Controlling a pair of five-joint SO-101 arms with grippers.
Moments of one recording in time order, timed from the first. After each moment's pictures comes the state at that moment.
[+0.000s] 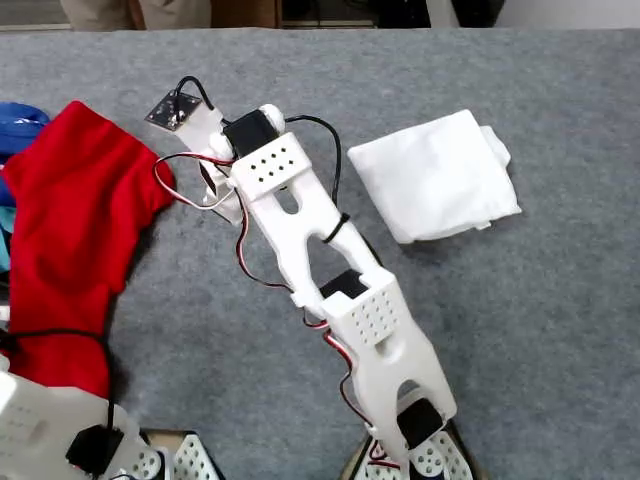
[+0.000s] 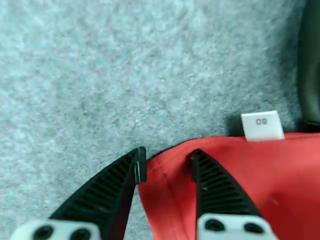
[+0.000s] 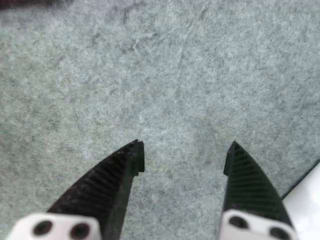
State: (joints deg) left arm -70.3 12.8 22.2 63.3 -11.9; right arm -38.8 46.6 -58.4 99.6 12.4
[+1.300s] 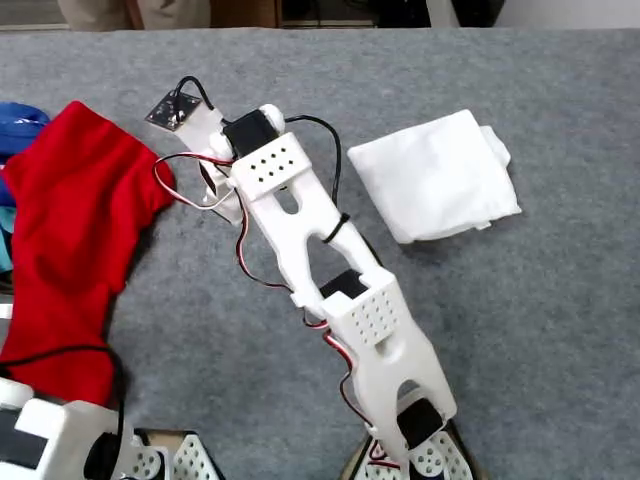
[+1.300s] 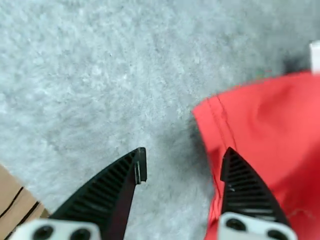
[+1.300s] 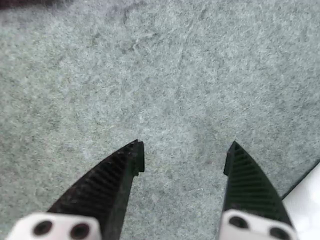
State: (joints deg) left arm -80.1 -7.0 32.6 68.7 -22.0; right arm -38.7 46.6 -58.4 99.6 12.4
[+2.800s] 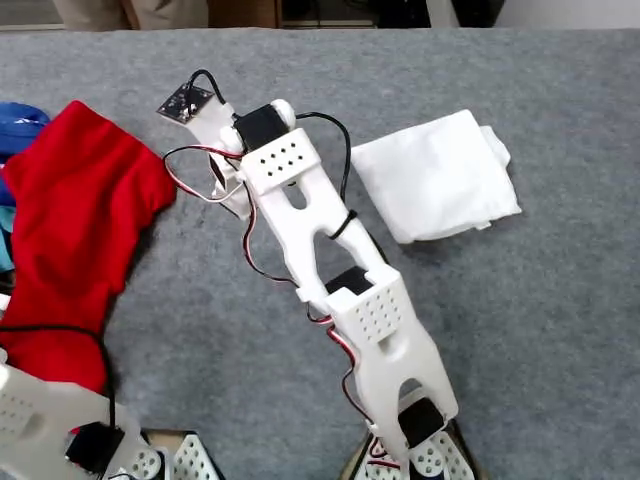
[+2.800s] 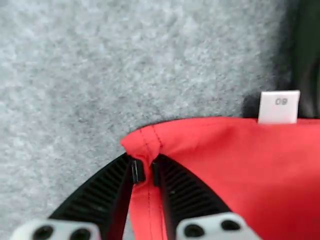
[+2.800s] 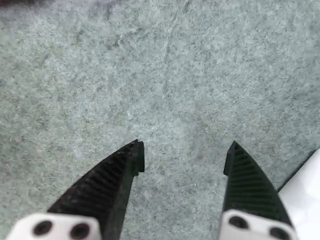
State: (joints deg) left arm -68.4 14.2 15.6 67.4 -13.5; right arm -36.7 46.6 -58.4 99.6 12.4
